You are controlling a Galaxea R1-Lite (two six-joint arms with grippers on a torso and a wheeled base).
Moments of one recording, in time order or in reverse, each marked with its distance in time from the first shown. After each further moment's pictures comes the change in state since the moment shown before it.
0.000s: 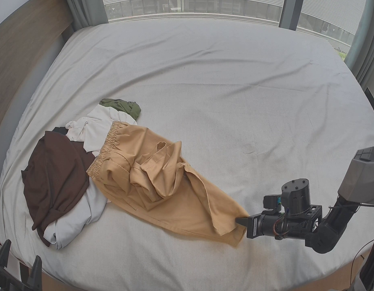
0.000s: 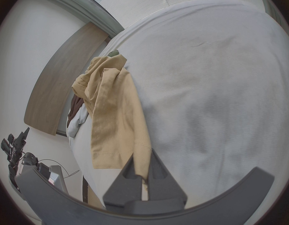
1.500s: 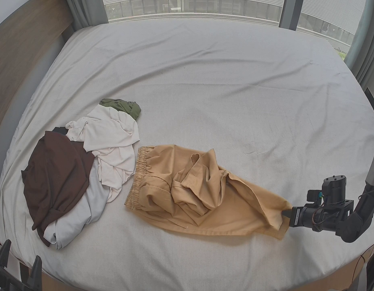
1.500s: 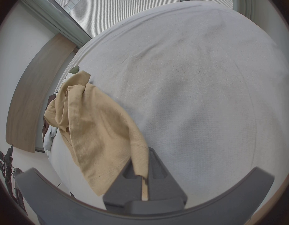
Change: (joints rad) left arm 0.000 0.000 0.000 0.000 0.000 0.000; right arm -0.349 -0.094 0.164 -0.002 -0.005 -0.079
